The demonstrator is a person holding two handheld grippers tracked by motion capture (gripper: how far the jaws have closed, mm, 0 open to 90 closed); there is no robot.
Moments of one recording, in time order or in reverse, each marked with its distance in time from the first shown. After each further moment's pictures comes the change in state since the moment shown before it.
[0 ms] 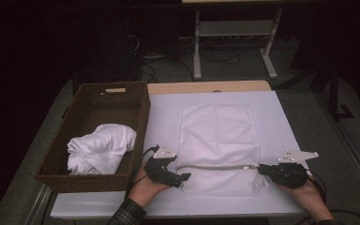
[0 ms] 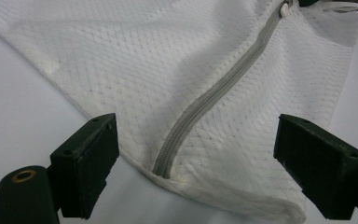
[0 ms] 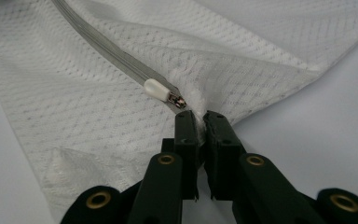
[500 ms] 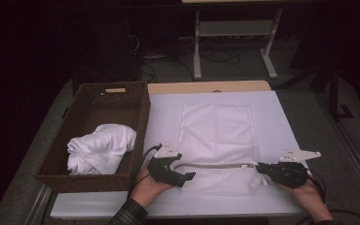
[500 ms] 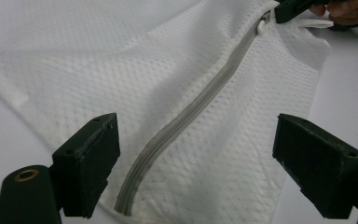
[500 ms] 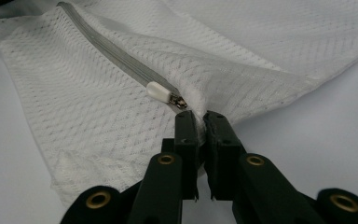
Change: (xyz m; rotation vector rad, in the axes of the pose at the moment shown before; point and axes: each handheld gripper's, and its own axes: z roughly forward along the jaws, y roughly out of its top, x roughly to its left) left arm -0.009 0.011 0.001 -0.057 -0.056 0.021; right arm 0.003 0.005 -0.004 -0.046 0.026 0.007
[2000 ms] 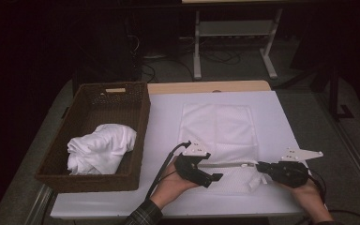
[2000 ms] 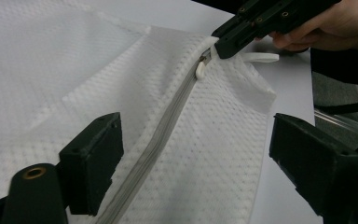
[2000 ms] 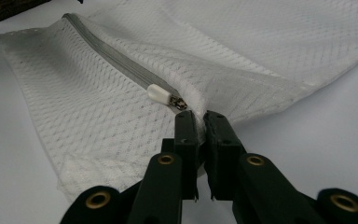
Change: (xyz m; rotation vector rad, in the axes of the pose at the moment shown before) left arm -0.034 0.041 0.048 -0.027 -0.139 0.092; right arm 0.000 0.001 -0.002 -0.026 0.009 0.017
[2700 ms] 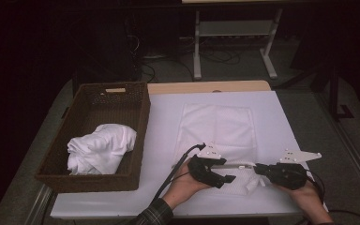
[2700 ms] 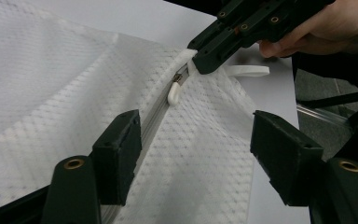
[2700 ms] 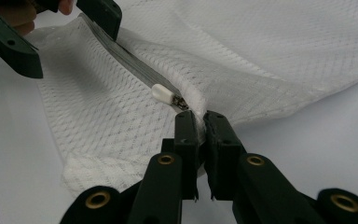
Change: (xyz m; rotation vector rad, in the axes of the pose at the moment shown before) left arm -0.012 0.010 0.032 0.010 -0.079 0.022; right arm 0.009 0.003 0.000 -0.003 0.030 -0.022
